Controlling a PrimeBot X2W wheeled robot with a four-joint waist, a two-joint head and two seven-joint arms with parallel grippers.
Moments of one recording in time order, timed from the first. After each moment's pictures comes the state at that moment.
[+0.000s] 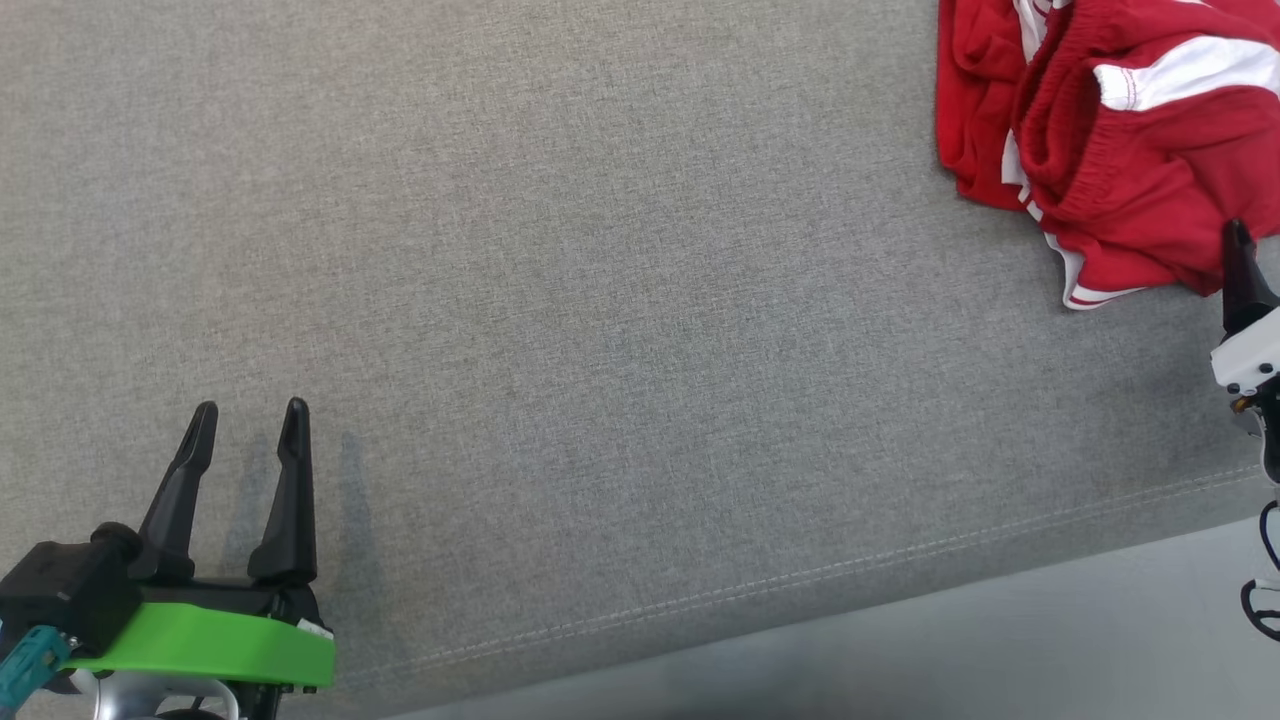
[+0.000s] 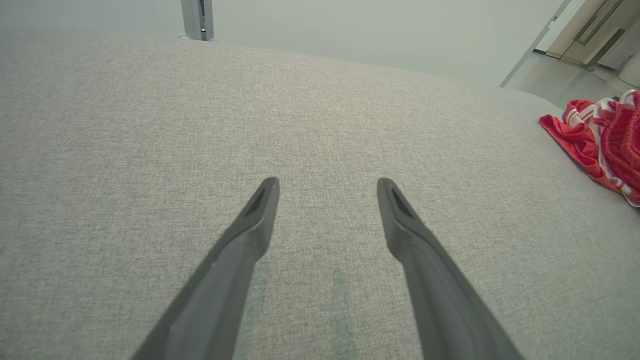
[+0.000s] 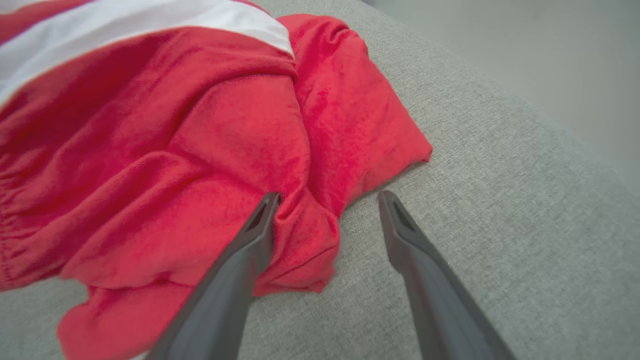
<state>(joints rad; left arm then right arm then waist) 0.08 0.29 -0.19 -0.30 -0.56 0.10 -0.12 -0.43 -0.44 0.14 0.59 0.77 -0.06 -0.05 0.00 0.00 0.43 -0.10</state>
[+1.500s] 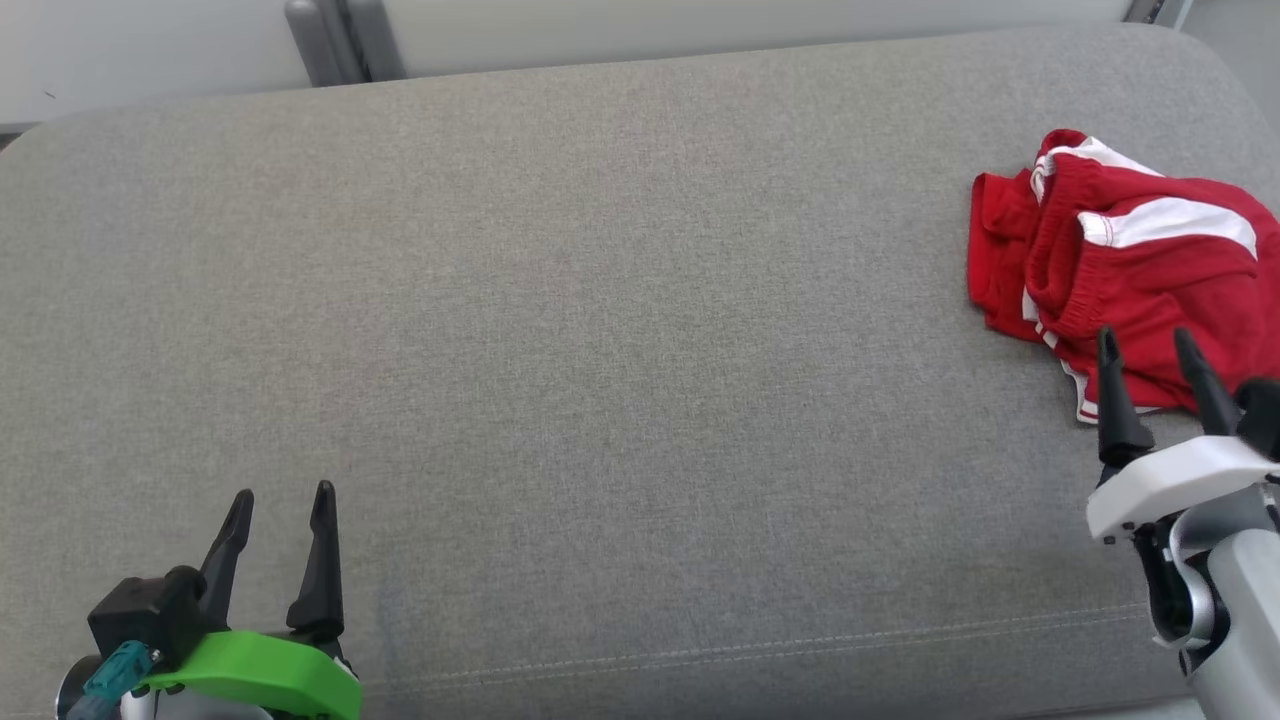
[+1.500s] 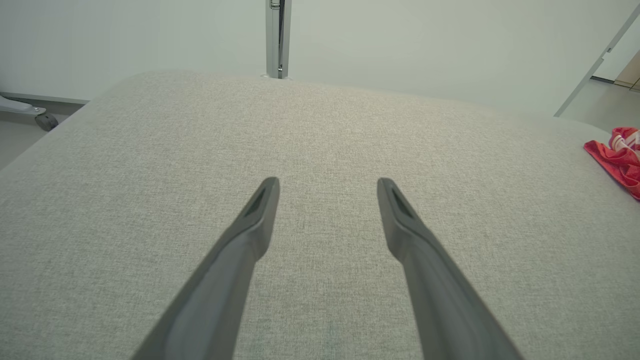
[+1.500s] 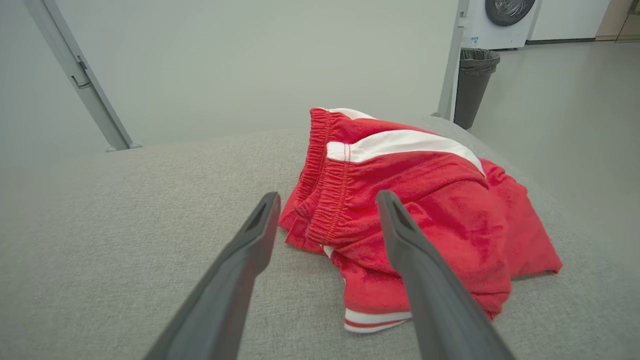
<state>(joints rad) 0.08 0.24 -0.23 -0.03 -0.54 0.10 -0.17 -0.17 -0.36 0.22 0.34 0.49 -0.11 -0.25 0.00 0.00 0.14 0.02</state>
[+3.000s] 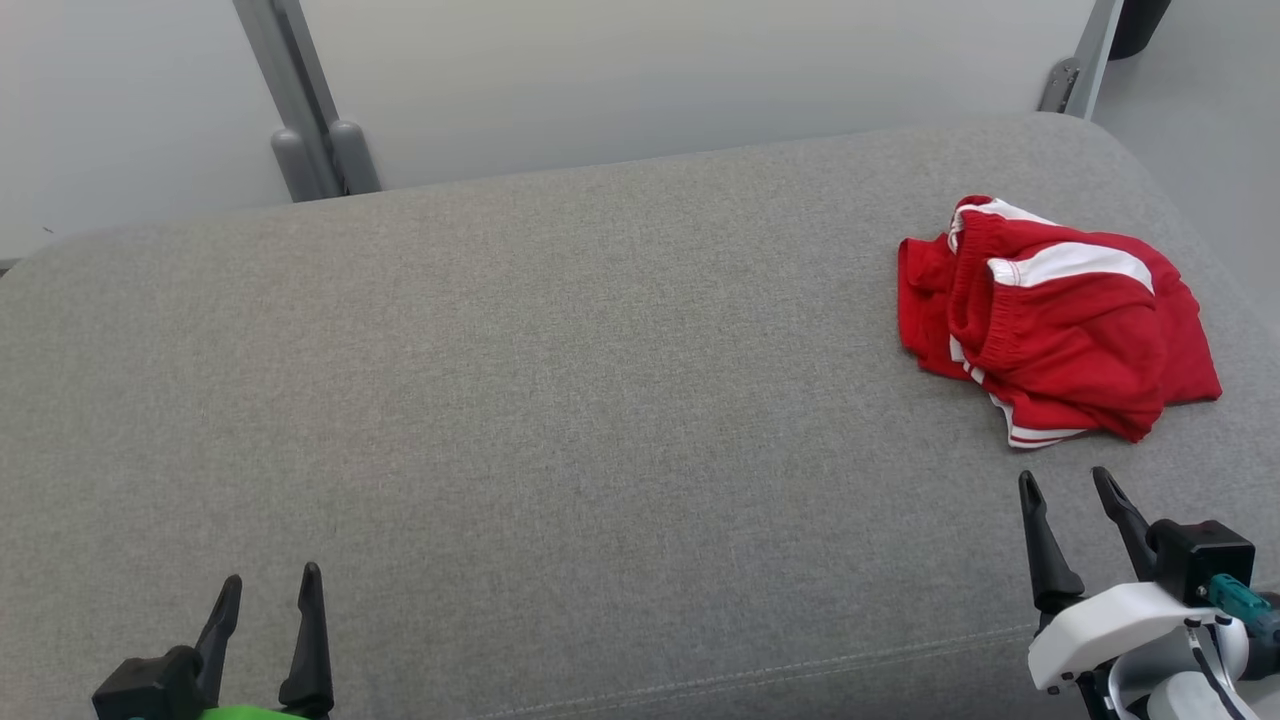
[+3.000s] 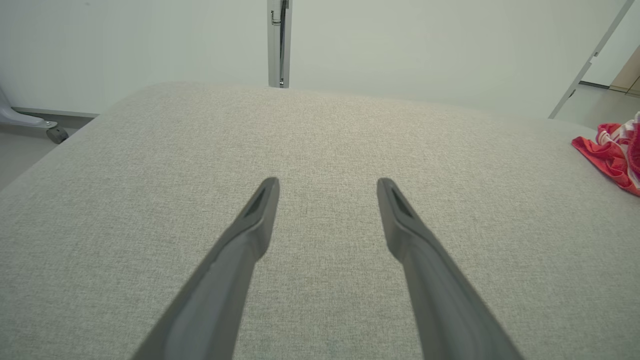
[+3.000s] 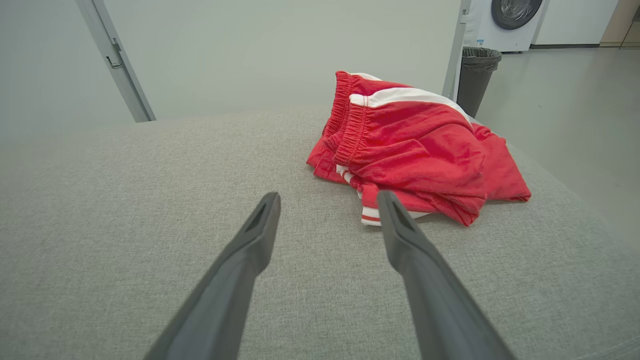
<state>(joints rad) 0.17 0.23 -0.21 0.06 -0.52 0.10 -0.23 0.08 -0.27 0.25 0.22 0.36 -0.12 -0.25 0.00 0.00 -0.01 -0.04</state>
